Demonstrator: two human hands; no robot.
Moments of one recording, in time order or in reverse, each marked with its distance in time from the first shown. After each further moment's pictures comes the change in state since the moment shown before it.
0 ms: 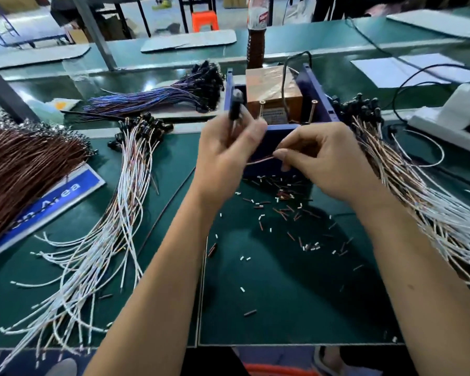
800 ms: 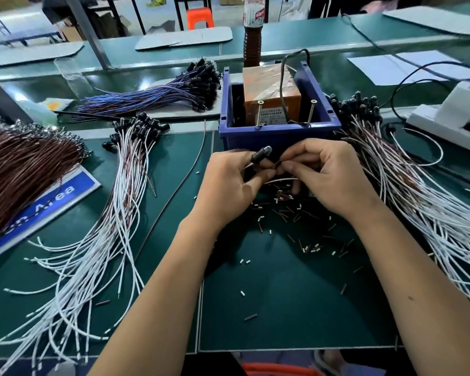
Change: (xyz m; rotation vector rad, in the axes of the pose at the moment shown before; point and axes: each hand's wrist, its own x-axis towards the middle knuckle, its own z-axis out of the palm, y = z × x) left_hand -0.015 -0.049 -0.003 0.532 -0.118 0.108; right_hand -0.016 0.028 0.011 0.135 0.052 0.105
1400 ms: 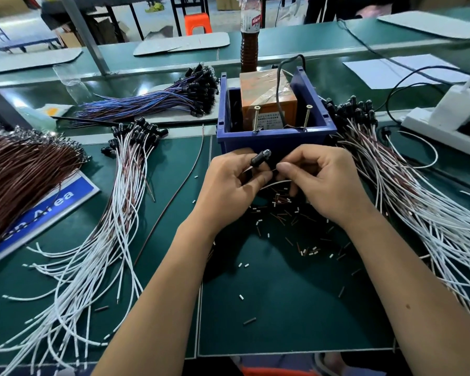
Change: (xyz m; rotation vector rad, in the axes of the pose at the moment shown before) left_hand 0.001 0.001 -0.002 -0.065 -0.073 0.006; right_hand -0.006 -0.005 0.007 0.013 0.066 -0.046
